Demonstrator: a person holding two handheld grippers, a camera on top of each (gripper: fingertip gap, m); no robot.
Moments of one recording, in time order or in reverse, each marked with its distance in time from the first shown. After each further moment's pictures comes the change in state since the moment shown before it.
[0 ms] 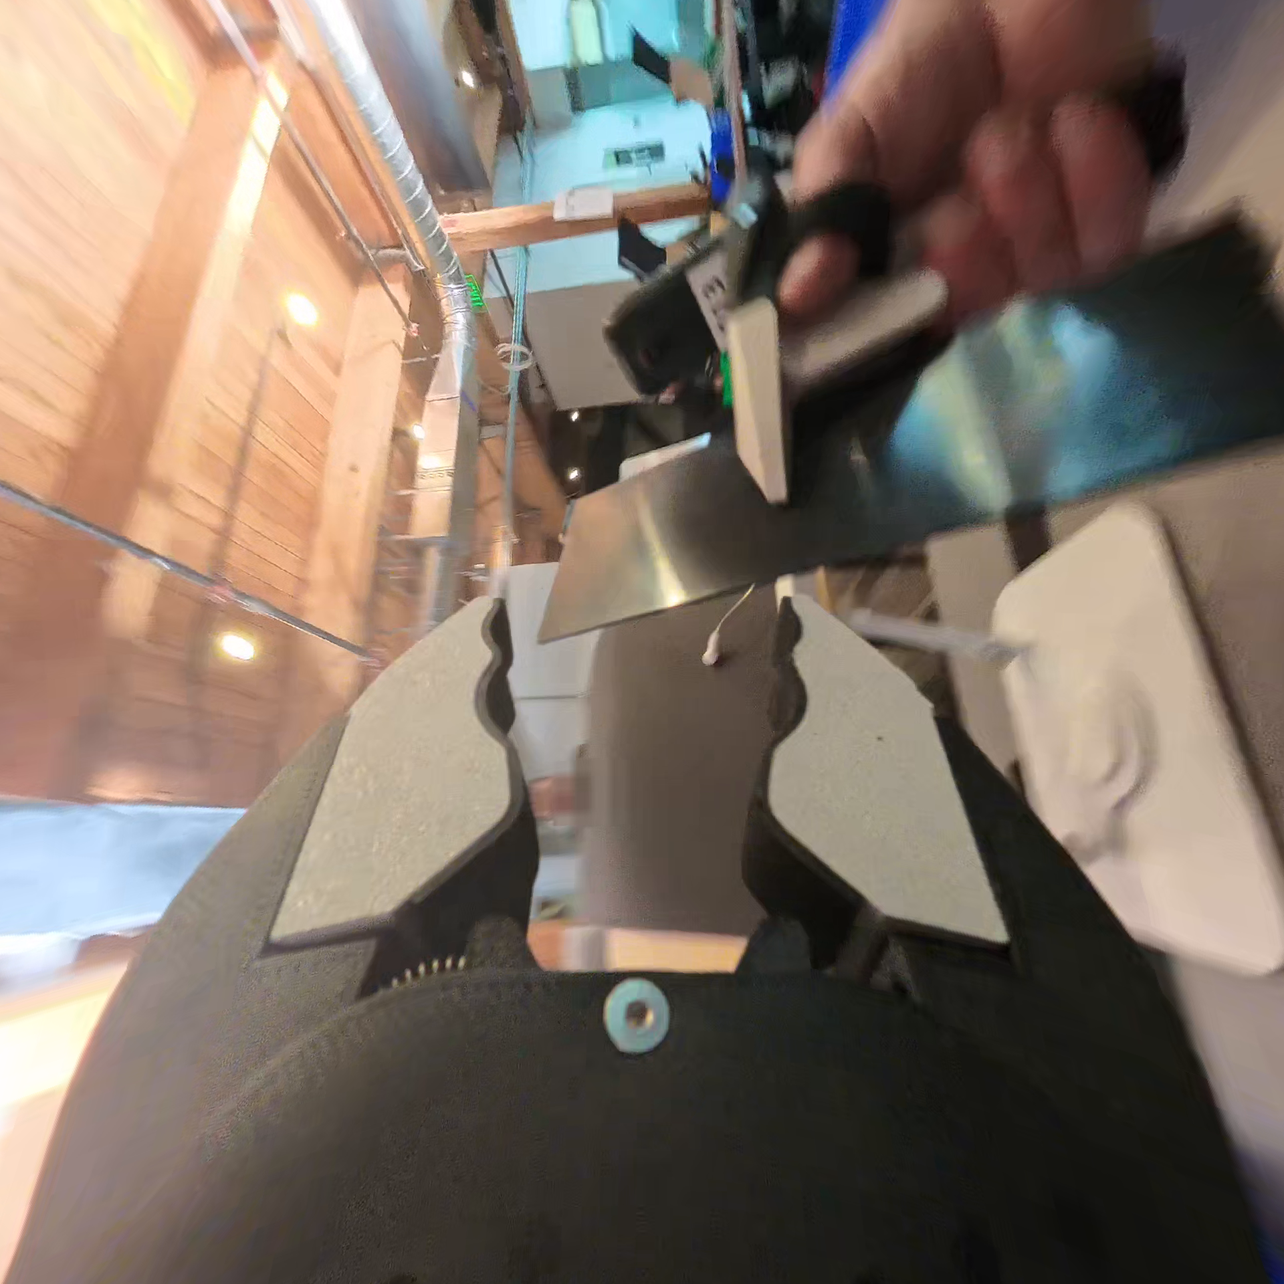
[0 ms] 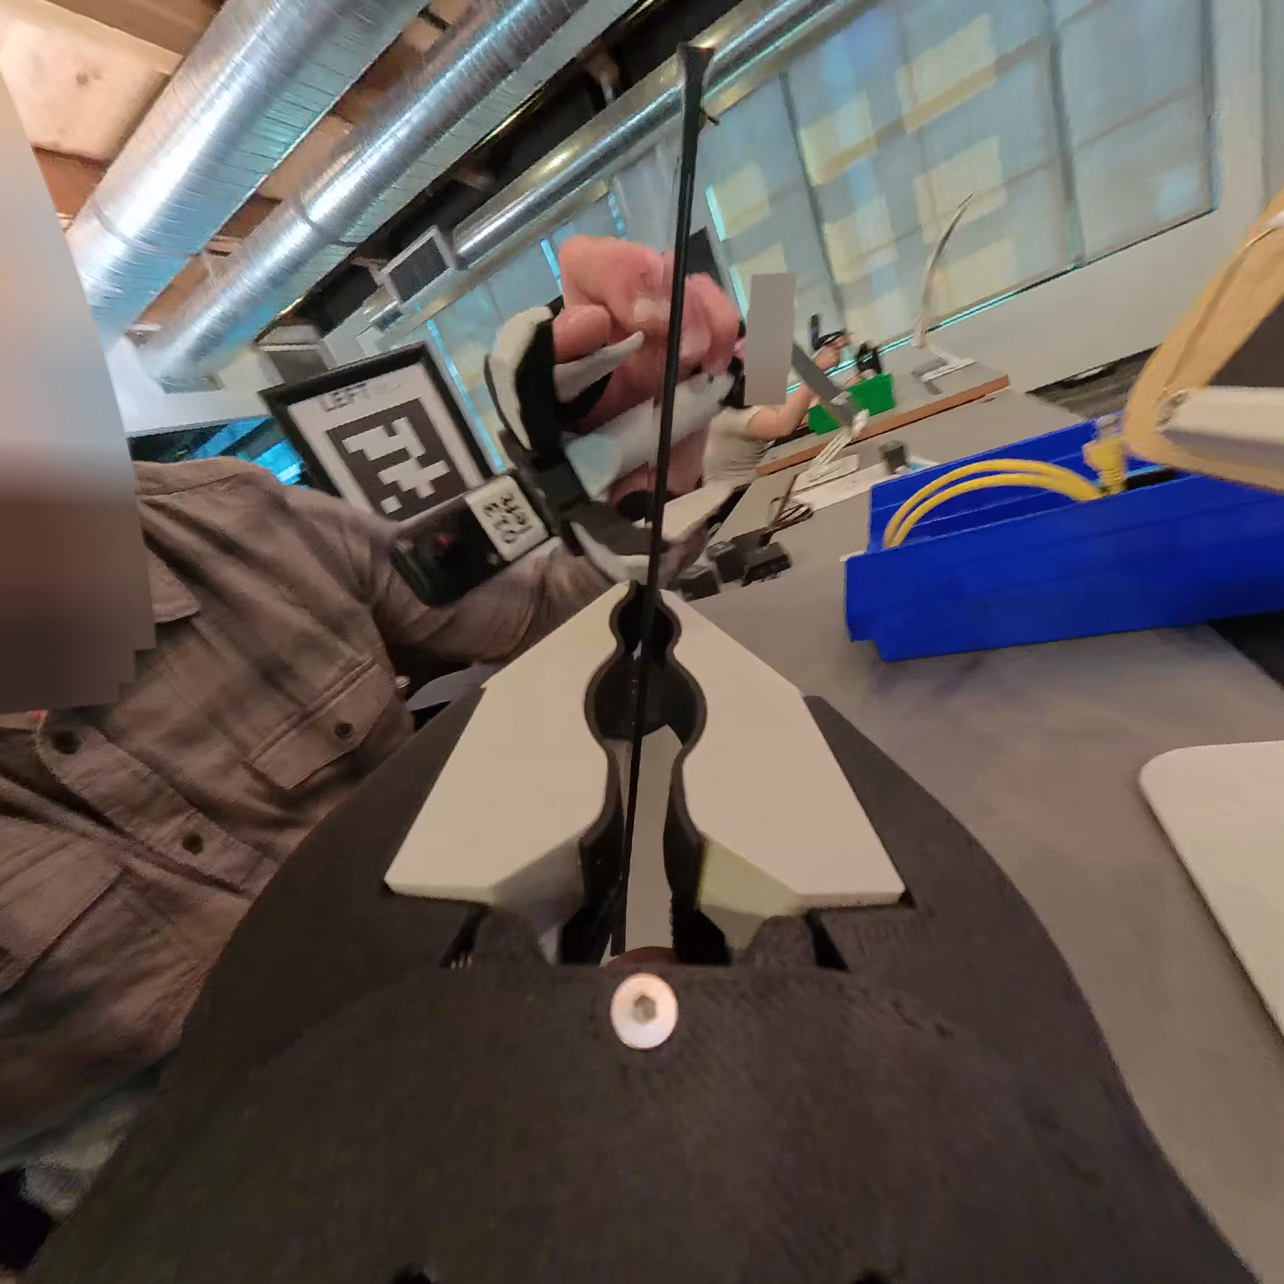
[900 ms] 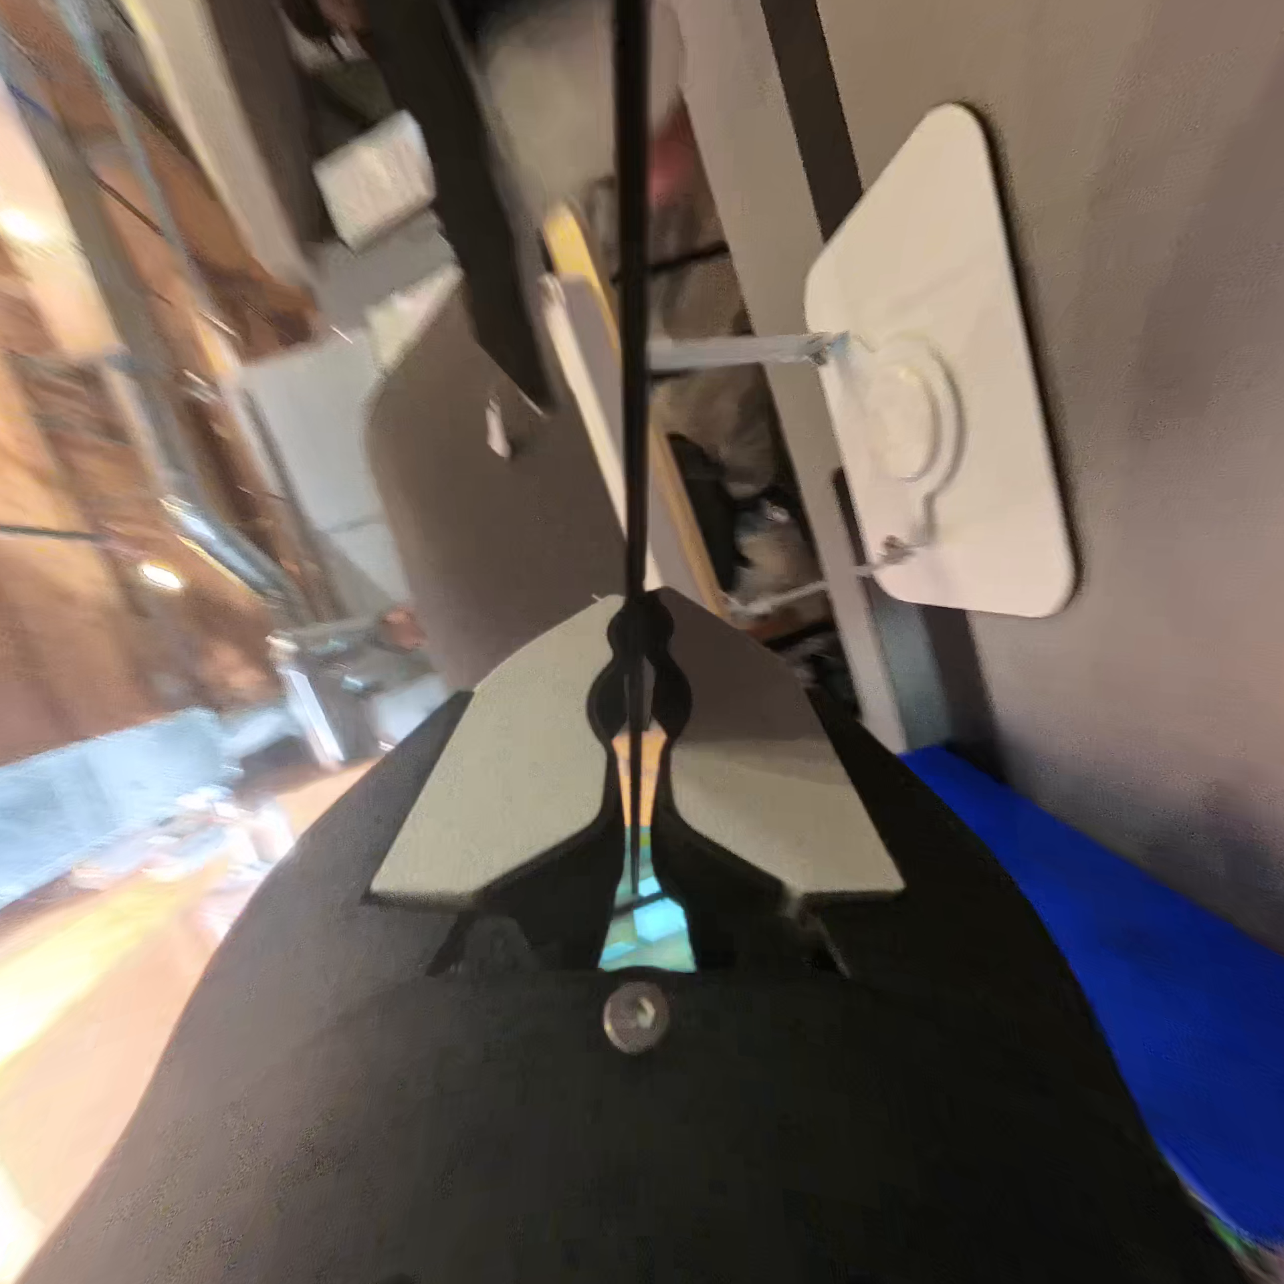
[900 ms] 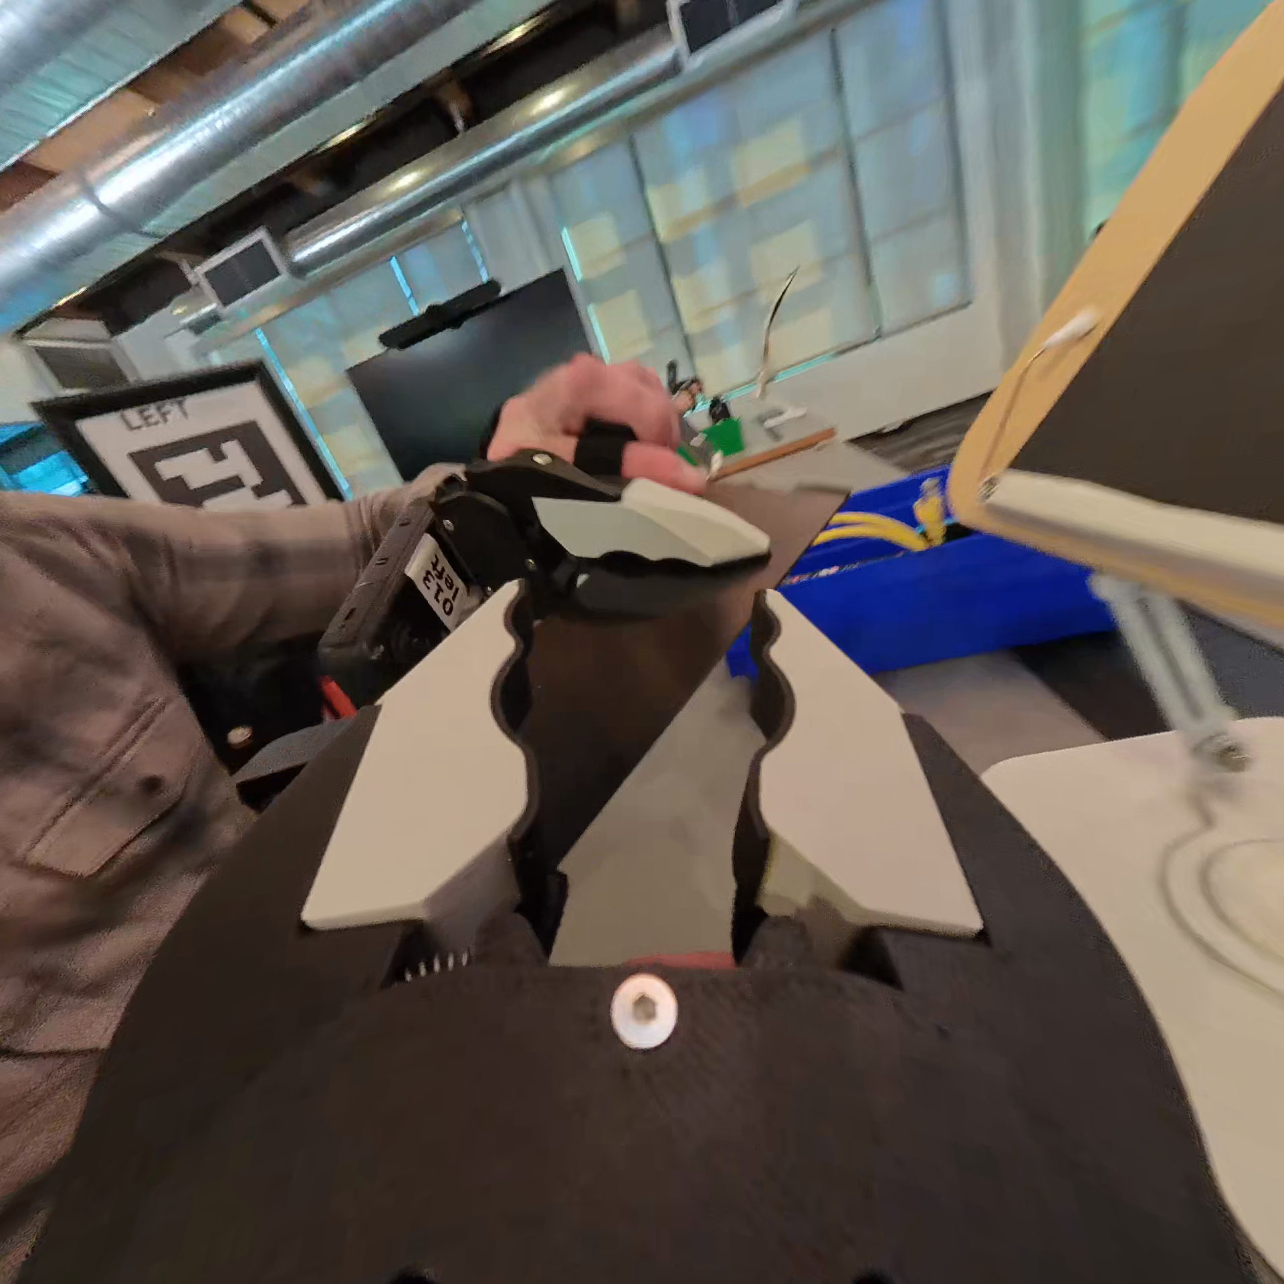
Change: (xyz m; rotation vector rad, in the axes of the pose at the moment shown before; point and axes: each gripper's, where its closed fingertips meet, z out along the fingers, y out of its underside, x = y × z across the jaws) left arm 0.060 0.073 0.003 -0.416 0.392 0.090; right arm 0.026 -0.024 0.007 0.070 0.248 -0.105
